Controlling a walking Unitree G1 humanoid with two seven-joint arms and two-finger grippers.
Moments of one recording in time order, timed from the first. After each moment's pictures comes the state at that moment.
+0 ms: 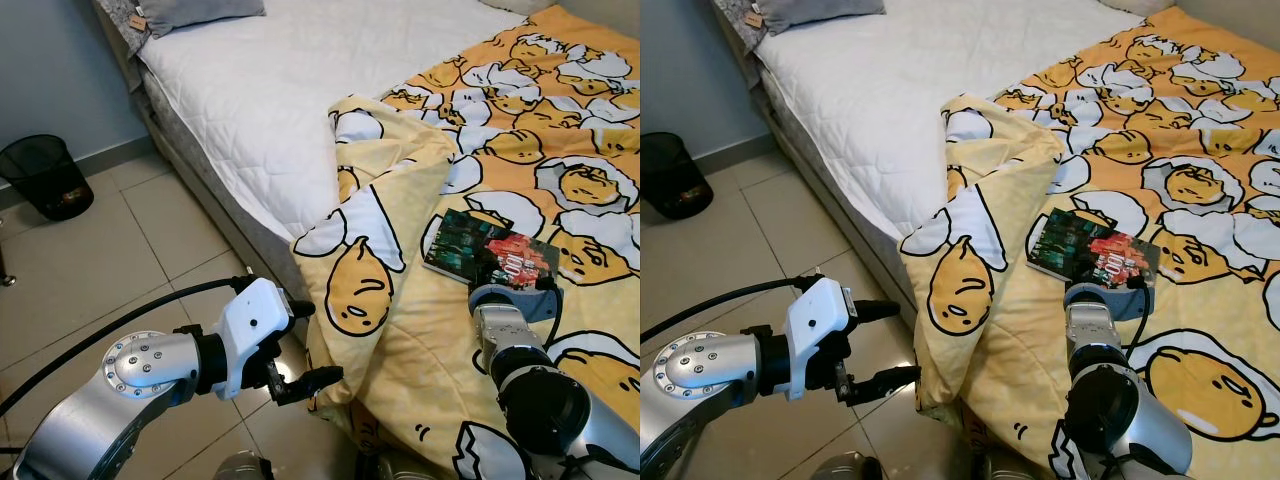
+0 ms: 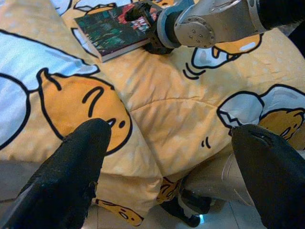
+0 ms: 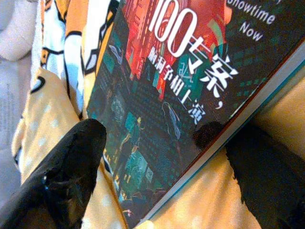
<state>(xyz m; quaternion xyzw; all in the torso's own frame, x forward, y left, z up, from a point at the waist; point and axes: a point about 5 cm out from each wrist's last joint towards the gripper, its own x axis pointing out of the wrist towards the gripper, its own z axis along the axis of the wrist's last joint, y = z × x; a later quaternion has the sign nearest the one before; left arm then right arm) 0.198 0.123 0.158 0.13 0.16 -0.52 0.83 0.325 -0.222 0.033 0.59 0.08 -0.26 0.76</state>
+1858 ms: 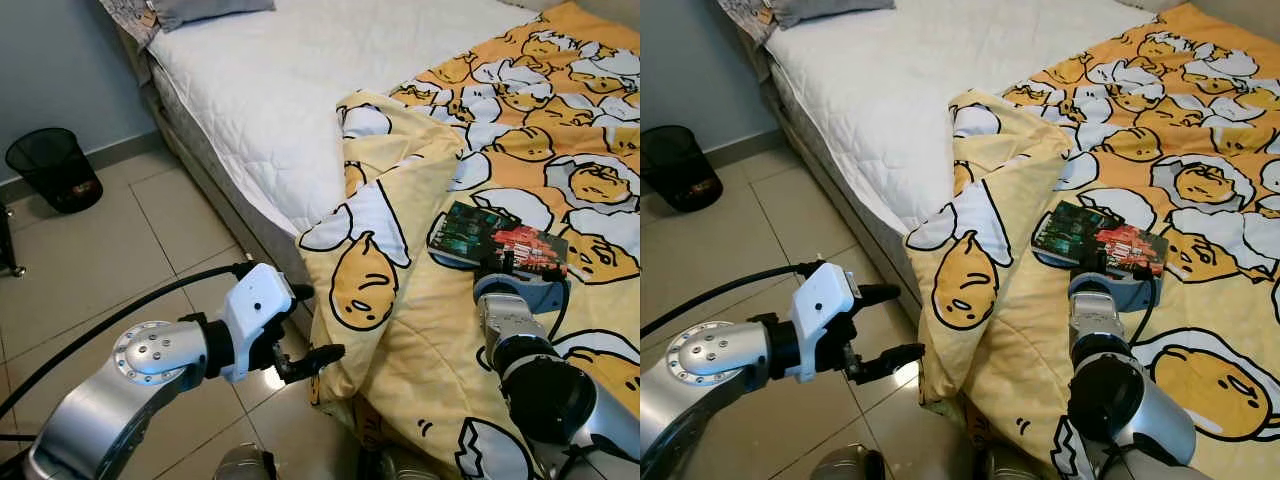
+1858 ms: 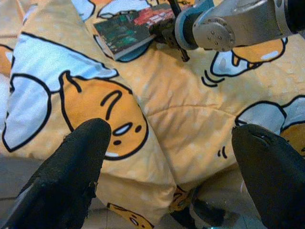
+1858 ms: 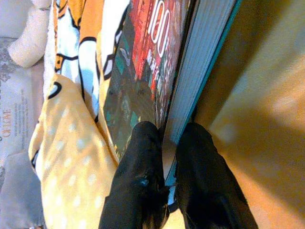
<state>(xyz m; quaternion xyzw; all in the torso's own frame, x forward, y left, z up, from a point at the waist) 0.213 0.120 0.156 0.12 0.14 -0.50 0.85 0.334 -0.227 0.047 0.61 0.05 -0.26 0.75</state>
